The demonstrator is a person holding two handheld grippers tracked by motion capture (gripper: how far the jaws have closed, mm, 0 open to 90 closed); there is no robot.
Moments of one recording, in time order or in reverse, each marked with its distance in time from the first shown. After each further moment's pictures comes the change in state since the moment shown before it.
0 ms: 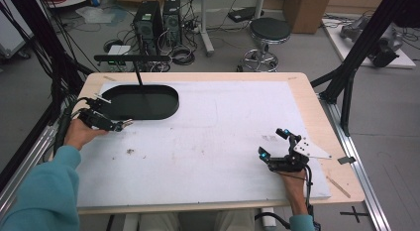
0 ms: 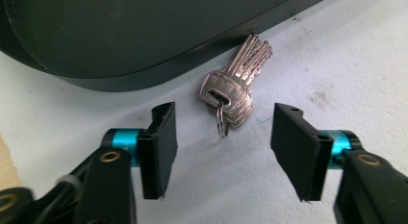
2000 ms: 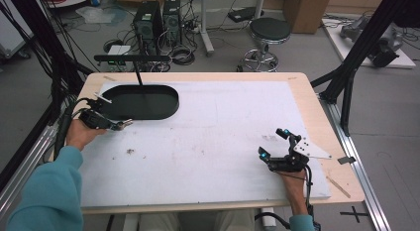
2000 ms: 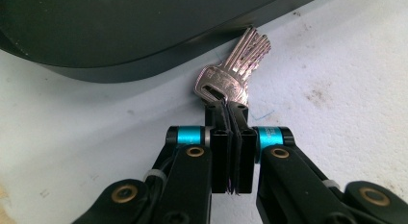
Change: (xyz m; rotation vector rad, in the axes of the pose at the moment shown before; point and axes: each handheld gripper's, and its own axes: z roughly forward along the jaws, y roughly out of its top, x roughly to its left) left arm 0.001 0.001 0.004 0.034 -0.027 -0.042; right arm 0.000 0.000 0.000 -0.002 0.000 0.000
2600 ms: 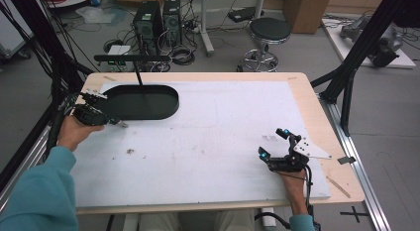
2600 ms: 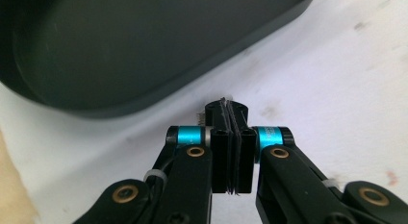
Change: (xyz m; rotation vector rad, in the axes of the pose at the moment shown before) left arm -0.013 0.008 -0.042 -0.153 -0.035 0.119; right arm 0.000 0.000 0.000 0.001 -0.001 0.000
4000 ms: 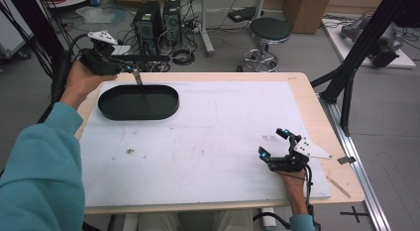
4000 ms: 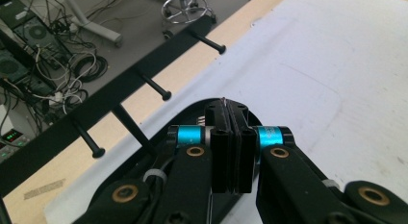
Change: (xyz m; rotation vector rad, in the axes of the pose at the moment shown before) left arm -0.030 0.139 -0.057 -0.265 -0.021 0.236; right arm 0.000 0.000 0.000 0.002 0.003 0.007
